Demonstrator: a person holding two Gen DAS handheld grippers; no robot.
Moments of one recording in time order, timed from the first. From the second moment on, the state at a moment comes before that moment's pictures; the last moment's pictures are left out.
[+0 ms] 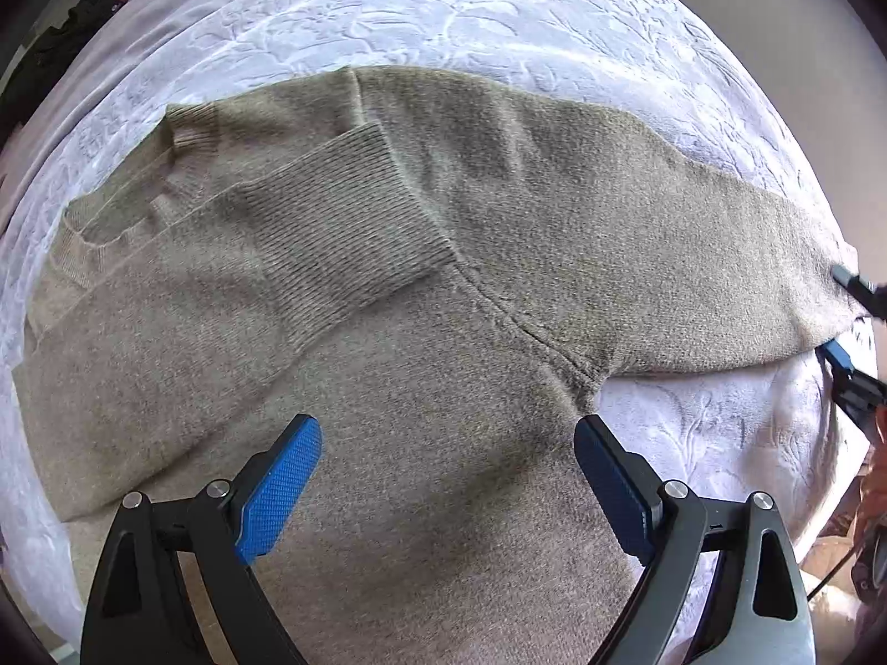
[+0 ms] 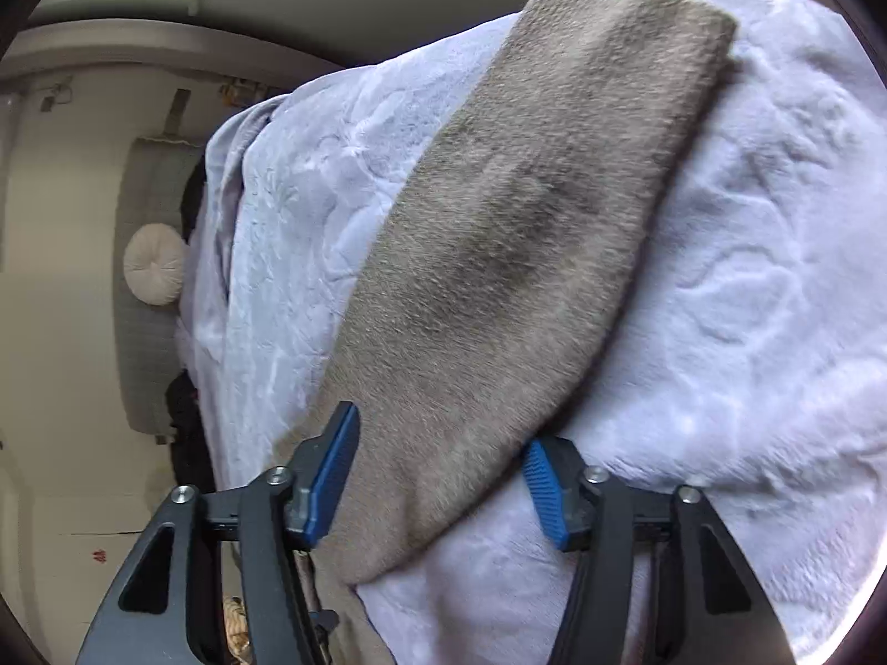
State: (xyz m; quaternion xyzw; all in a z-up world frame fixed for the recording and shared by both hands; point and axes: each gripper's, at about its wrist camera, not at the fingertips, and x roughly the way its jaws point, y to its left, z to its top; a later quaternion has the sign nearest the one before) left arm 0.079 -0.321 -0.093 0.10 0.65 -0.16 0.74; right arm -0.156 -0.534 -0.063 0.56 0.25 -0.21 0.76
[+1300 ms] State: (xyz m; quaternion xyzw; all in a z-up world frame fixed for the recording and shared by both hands) left arm 0.116 -0.176 -0.075 0.04 0.58 -0.09 0.81; right arm 0.015 -0.410 0.031 0.53 0.18 0.09 0.82
